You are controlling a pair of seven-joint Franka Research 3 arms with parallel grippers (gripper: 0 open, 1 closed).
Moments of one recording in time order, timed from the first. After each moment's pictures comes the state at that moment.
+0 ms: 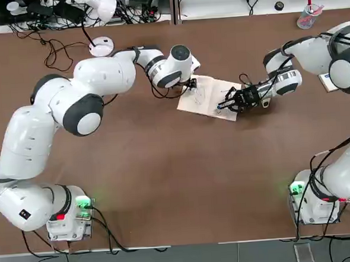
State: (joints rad) left arm -0.71 0.90 -0.14 -1.43 0.35 2.43 -0.88; right arm 0.26 0.52 0.00 -2.32 1.58 1.92 -0.13
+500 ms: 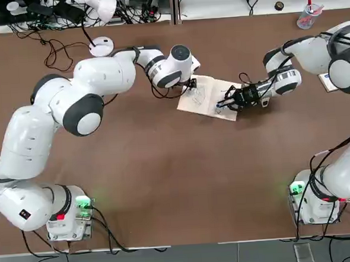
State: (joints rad) left arm -0.71 0.90 -0.14 -1.43 0.35 2.43 -0.88; right arm 0.26 0.53 0.00 -2.31 1.60 1.92 -0.13
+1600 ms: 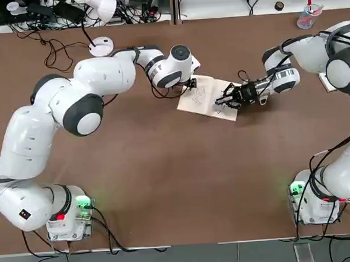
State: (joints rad) left arm -0.71 0.90 -0.14 -1.43 0.35 2.43 -0.88; right arm 0.27 0.55 0.00 -2.27 1.61 1.92 -0.13
